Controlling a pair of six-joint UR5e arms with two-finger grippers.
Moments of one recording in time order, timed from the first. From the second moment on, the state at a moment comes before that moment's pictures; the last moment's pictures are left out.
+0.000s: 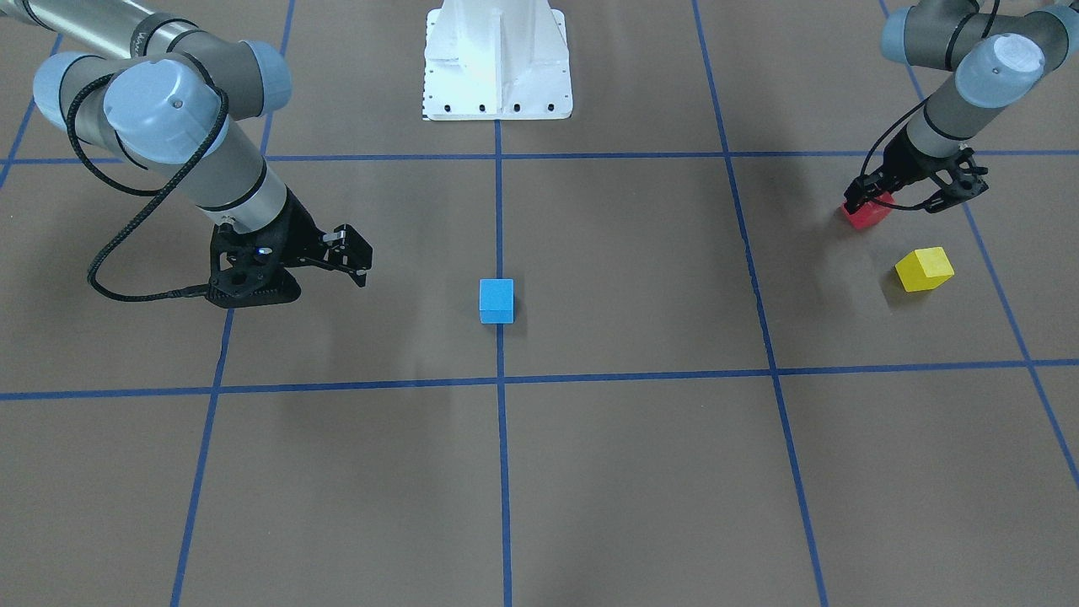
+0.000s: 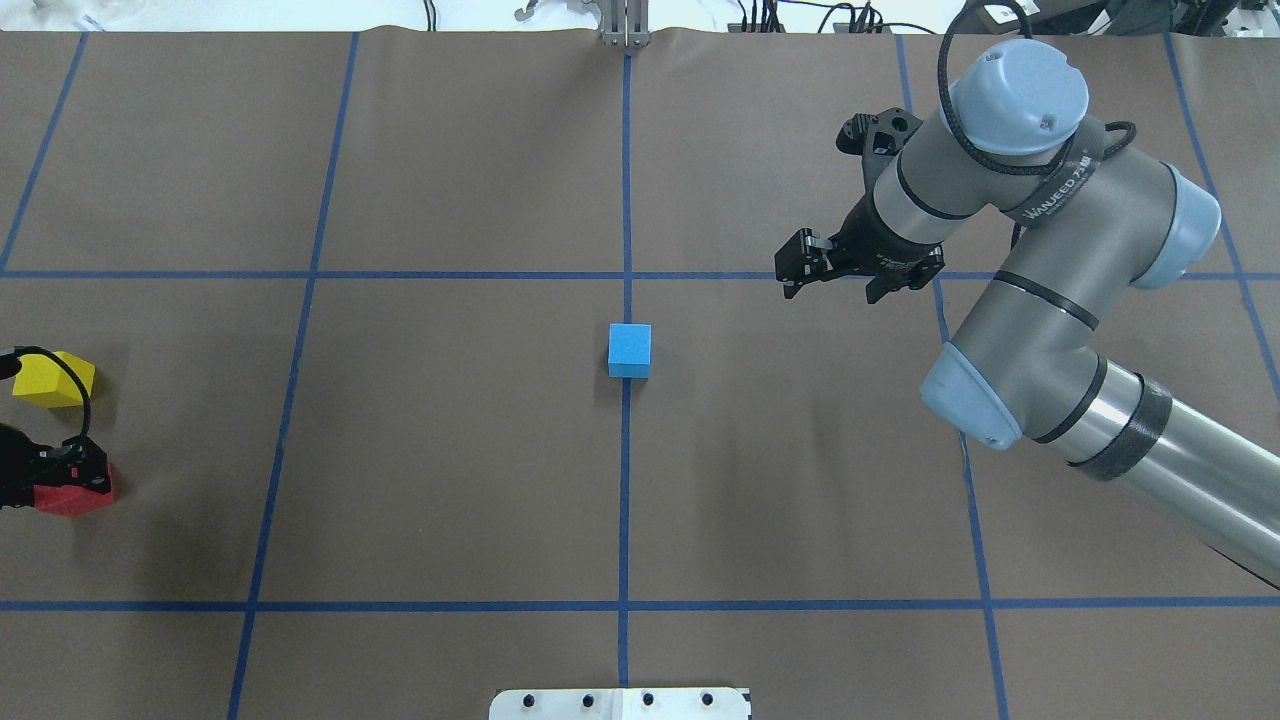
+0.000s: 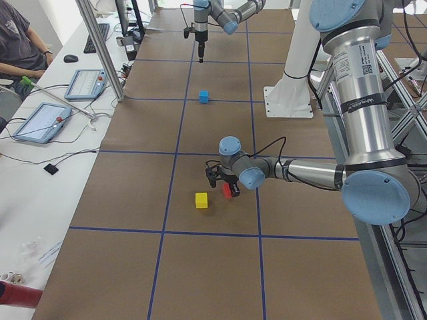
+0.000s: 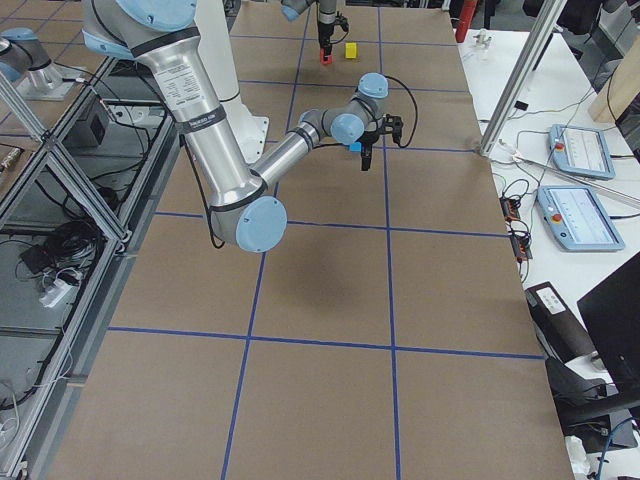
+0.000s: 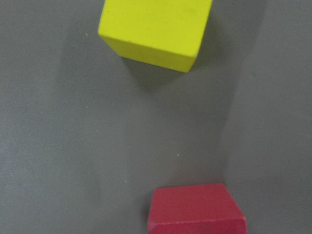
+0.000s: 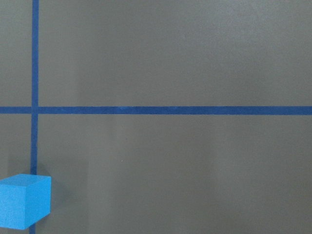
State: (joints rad) left arm -0.76 -1.31 -1.79 -2.19 -2.12 -1.30; right arm 0.79 -1.09 1.74 -1.45 2.15 1.04
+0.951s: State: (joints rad) left arm -0.69 -1.98 -1.90 -1.68 -2.16 -1.24; right arm 0.97 -1.37 1.85 -1.44 2.16 0.71
